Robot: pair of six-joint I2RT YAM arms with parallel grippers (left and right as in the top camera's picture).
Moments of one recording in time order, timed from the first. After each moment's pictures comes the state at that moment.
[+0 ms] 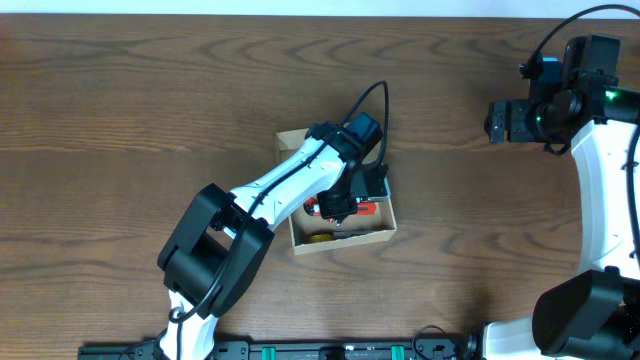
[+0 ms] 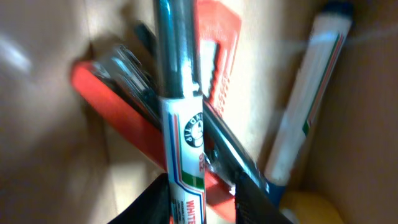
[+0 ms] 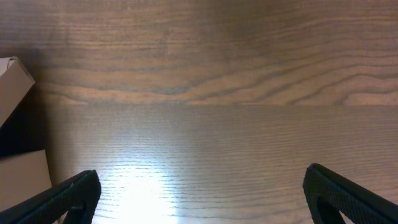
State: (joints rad) left arm -0.72 2.04 1.51 -1.03 0.12 0.68; right arm -0.20 1.64 1.53 -1.03 -0.08 -0.16
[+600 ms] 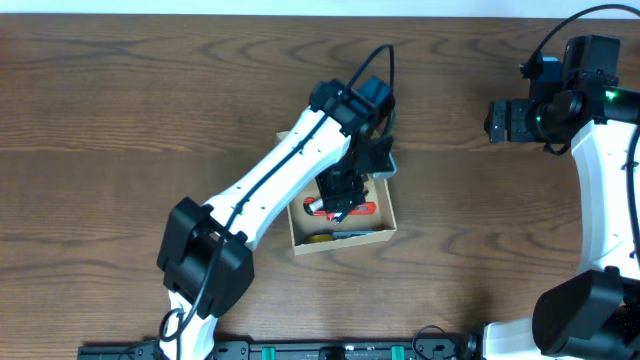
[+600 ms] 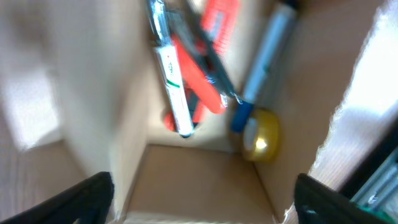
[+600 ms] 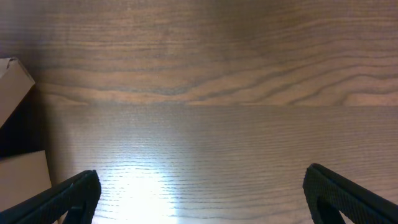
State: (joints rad) left arm -0.72 2.04 1.93 -1.48 0.03 0.57; right arm -0.20 1.64 1.53 -1.03 -0.08 -0.16
